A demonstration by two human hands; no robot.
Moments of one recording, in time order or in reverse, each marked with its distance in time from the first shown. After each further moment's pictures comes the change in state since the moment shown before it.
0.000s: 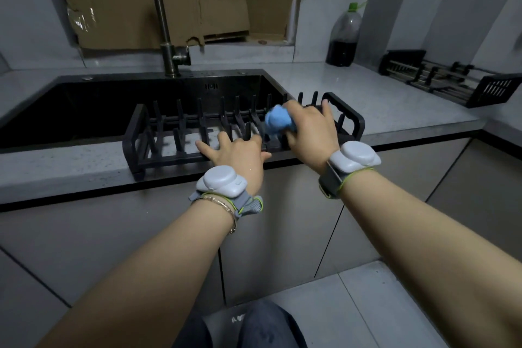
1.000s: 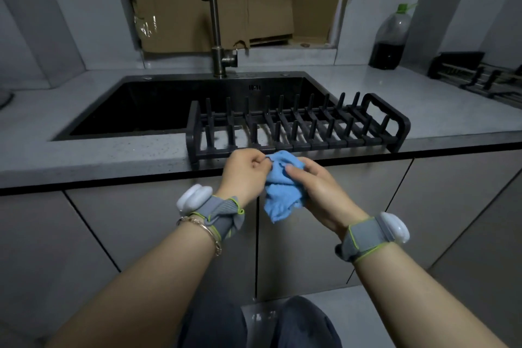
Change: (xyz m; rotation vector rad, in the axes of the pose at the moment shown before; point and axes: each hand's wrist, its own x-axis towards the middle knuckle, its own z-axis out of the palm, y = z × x) left_hand -0.031 -0.087 -0.001 -0.922 0.031 -0.079; right_hand -0.074 -0.080 0.027 1.552 -0.461 0.563
